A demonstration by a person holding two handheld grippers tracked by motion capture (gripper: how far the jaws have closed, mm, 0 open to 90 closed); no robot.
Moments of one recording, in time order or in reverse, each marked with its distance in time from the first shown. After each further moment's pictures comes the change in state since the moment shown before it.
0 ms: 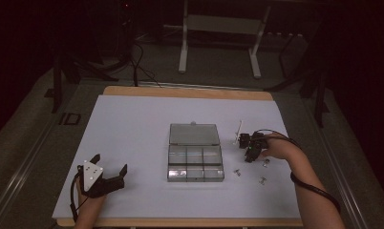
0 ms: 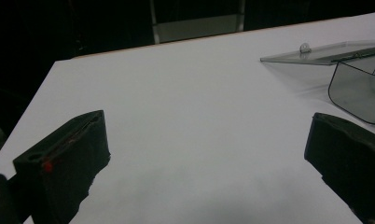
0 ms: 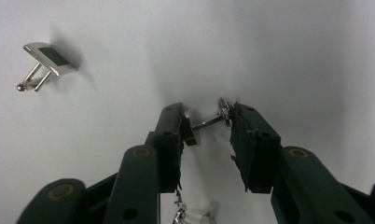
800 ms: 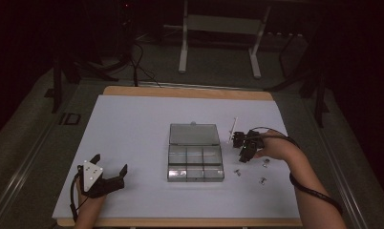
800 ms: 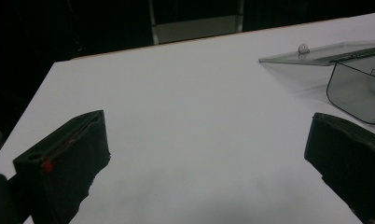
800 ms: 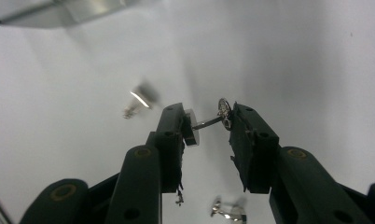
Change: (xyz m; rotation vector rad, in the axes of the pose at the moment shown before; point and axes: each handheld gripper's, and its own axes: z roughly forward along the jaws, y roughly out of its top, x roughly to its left) left arm 0.000 0.000 0.000 -0.005 -0.004 0.004; right arm 0.031 0.024 -0.041 -0.025 0.005 -0.016
